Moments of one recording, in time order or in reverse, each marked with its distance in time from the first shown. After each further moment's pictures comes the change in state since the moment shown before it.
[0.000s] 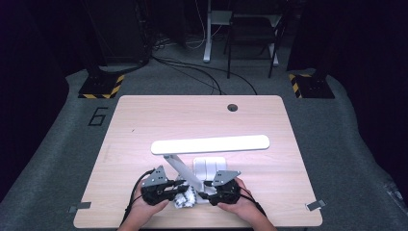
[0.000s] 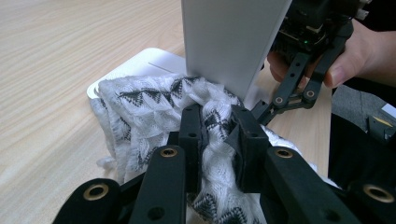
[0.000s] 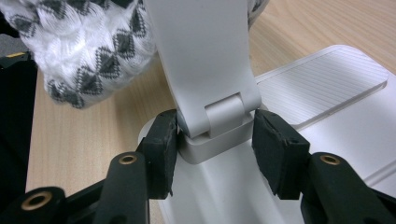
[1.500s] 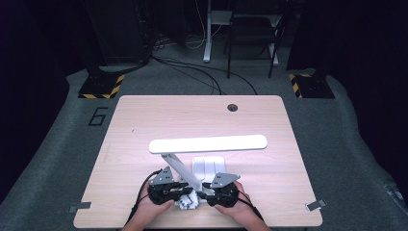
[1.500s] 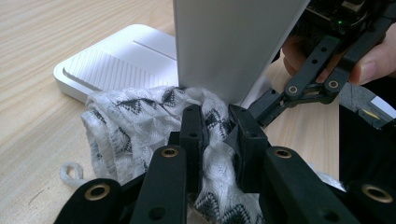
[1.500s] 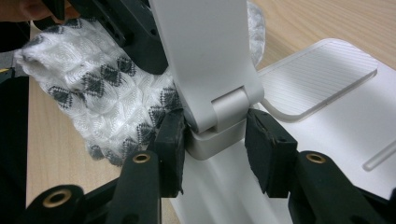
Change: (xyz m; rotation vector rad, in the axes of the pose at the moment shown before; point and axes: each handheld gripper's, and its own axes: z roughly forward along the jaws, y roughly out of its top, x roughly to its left) left arm 0.005 -0.009 0.021 0.050 -0.036 -0.023; right arm 0.012 -0.001 0.003 -0.032 -0.066 0.061
